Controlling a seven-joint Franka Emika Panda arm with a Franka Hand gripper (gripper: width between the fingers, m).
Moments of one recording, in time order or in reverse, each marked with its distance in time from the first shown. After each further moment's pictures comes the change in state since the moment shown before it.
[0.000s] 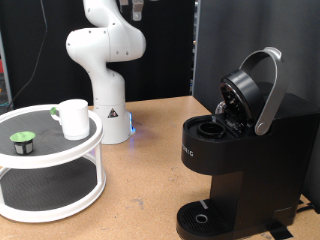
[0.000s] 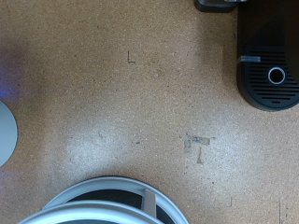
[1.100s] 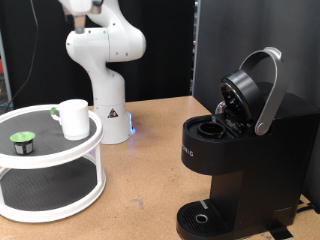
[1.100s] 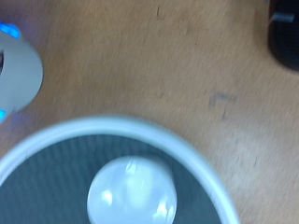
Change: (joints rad) arm -0.037 0.076 -0.255 0.022 -0.143 -0.009 -0.299
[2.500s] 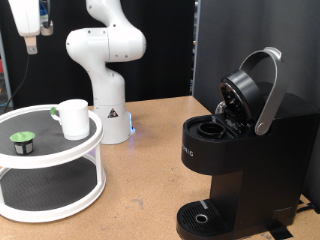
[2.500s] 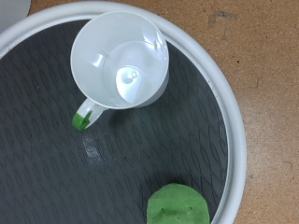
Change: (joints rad) arm -0.026 0.152 -0.156 0.052 -0.098 0.128 -0.135
